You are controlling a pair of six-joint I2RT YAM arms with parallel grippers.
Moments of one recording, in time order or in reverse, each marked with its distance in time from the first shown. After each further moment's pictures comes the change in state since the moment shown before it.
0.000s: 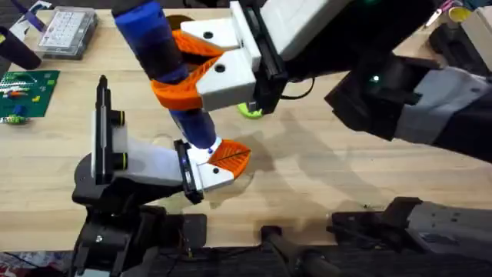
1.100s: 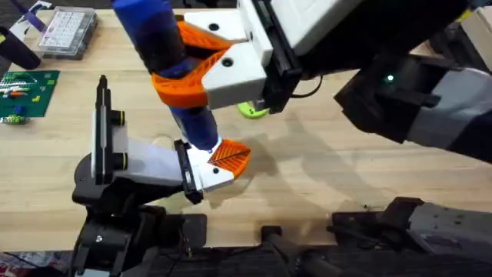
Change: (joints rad) left arm 0.000 0.000 0.000 0.000 0.000 0.000; right arm -0.003 -0.043 0.000 0.002 0.000 0.037
